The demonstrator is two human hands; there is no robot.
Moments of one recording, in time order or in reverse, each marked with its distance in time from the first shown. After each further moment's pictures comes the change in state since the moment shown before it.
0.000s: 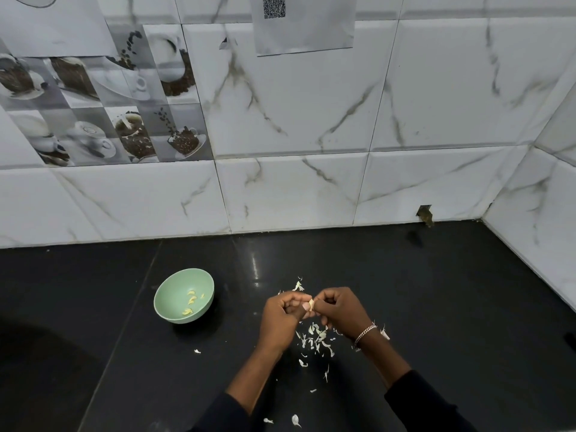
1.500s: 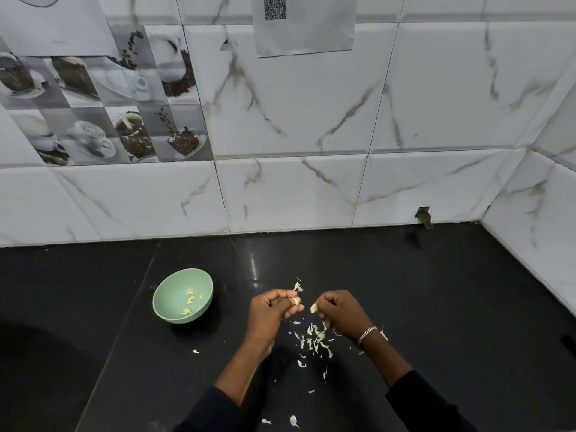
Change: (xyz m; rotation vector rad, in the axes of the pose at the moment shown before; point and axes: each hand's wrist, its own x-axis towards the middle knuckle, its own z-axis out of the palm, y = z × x) left_hand 0.019 -0.015 -0.018 -0.268 0.082 -0.144; right_hand 0.003 0.009 -0.005 -0.103 -0.007 0.027
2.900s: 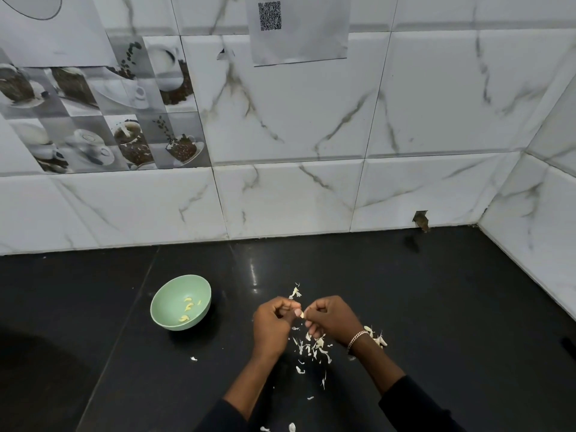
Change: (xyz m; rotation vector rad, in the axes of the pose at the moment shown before) left_hand -0.010 -0.005 0.009 0.437 0.065 0.226; right_hand 0.005 -0.003 0.014 0.117 -0.069 0.094
